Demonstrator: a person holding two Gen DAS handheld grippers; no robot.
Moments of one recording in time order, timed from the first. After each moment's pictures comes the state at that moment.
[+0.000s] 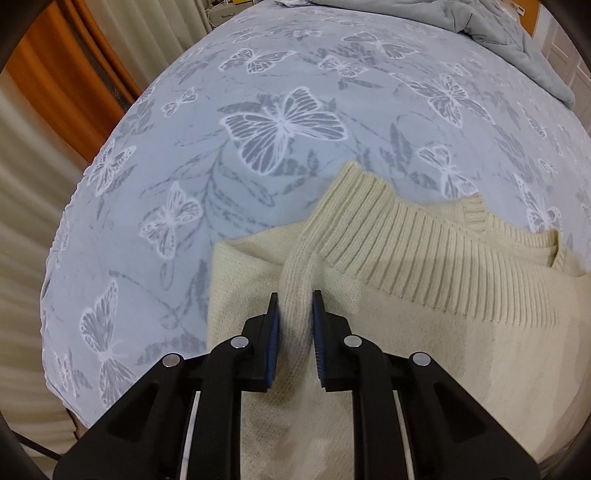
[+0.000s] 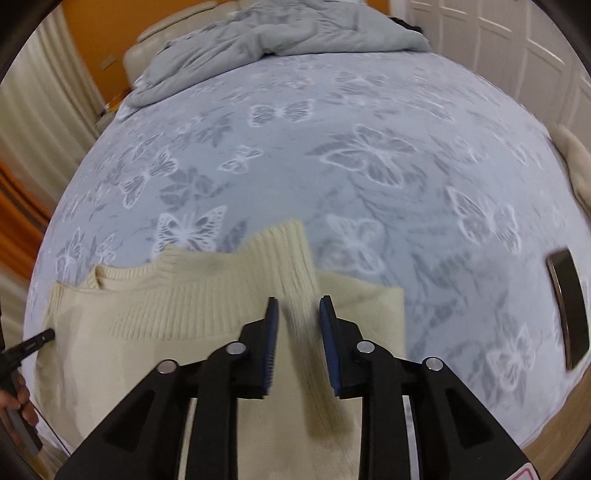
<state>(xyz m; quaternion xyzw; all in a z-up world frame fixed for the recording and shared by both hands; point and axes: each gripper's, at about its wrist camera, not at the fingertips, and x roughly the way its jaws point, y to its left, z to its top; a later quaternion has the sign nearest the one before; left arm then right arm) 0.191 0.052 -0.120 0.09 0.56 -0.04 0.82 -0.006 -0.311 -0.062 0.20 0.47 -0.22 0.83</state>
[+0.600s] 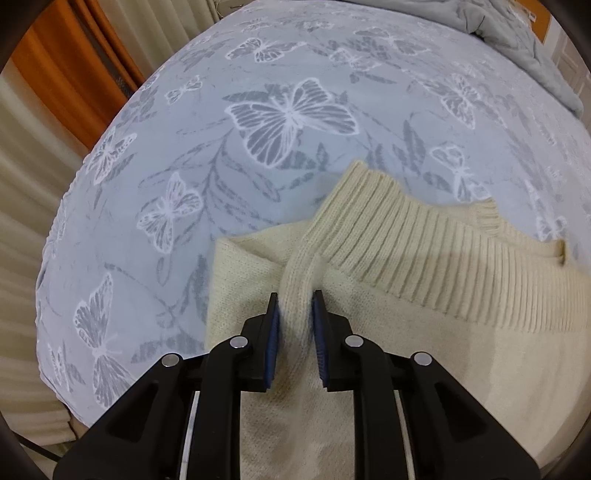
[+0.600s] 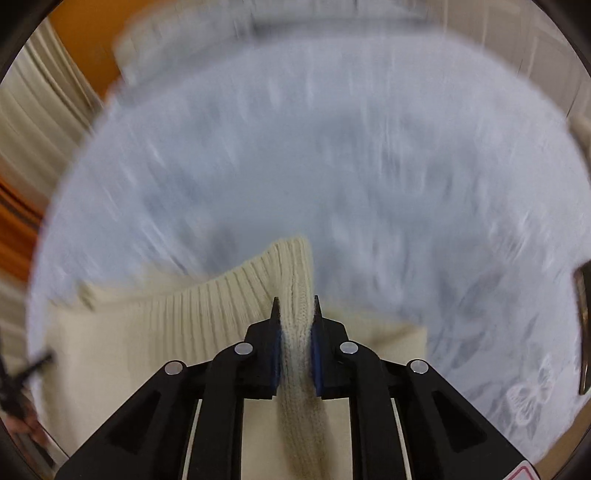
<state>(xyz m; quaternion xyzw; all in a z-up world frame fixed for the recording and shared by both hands) 0.201 0.053 -0.131 0.08 0.57 -0.03 0.82 0.034 -0.345 -0.106 0.23 0.53 -0.21 0.79</state>
